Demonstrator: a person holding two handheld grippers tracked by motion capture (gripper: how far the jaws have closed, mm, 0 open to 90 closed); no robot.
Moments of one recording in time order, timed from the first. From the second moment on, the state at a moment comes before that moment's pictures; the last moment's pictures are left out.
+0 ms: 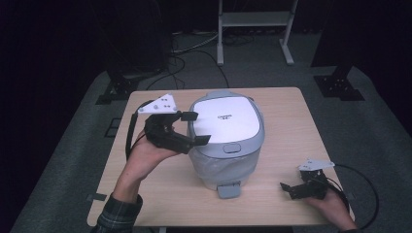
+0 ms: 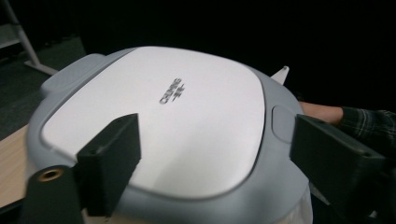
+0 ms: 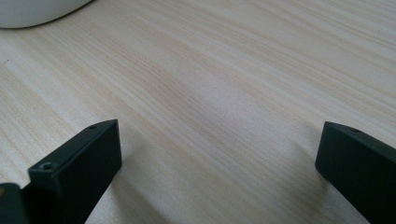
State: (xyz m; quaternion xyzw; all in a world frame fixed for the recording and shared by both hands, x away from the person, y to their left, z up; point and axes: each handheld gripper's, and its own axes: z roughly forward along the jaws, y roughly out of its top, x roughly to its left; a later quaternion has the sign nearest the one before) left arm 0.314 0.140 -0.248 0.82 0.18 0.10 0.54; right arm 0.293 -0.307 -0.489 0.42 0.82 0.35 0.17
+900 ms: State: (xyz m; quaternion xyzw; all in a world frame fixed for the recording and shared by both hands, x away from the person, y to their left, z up) left arm 0.286 0.206 -0.363 0.81 0.27 0.17 0.49; right arm 0.292 -0.307 -0.489 0.42 0.82 0.34 0.17
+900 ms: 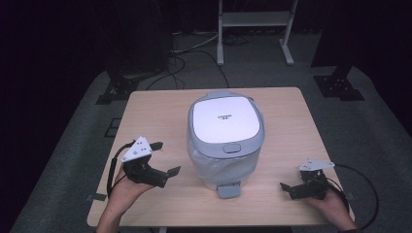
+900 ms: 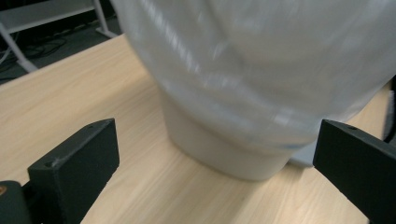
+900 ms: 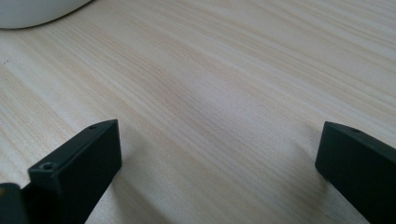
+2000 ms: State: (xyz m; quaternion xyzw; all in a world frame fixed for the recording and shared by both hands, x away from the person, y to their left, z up) left arm 0.291 0.222 -0.475 0.87 0.32 0.14 0.34; right arm 0.292 -0.307 -0.489 0.42 0.82 0.34 0.17
